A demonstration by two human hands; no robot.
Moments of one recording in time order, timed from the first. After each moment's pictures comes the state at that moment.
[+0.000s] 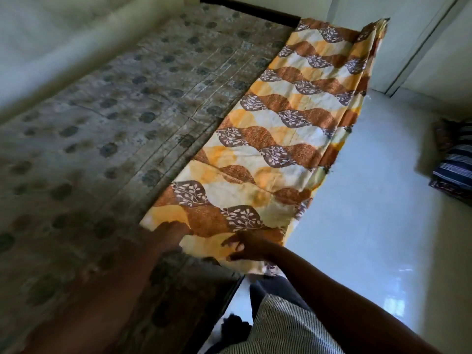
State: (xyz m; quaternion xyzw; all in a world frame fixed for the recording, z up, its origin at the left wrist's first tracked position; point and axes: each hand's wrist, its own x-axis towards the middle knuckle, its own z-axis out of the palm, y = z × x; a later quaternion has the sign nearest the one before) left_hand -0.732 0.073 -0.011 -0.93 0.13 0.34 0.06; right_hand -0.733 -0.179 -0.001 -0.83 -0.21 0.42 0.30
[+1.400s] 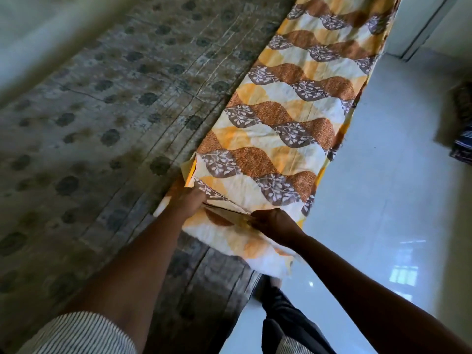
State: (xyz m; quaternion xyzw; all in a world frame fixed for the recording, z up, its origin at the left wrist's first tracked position) left_hand -0.681 0.069 -0.013 -0.96 0.14 0.24 0.03; right_hand -0.728 -0.167 -0.028 -0.91 -0.18 0.25 0.29
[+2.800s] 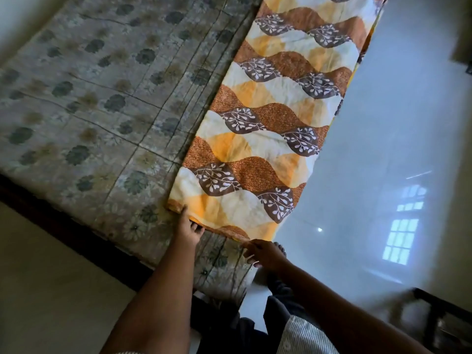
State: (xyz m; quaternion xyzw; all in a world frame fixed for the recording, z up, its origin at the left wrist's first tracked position) left_hand -1.024 0.237 -0.078 -0.40 -0.59 0.14 -0.68; right_hand -1.095 0.042 -0.092 -0.60 0.25 0.48 0.58
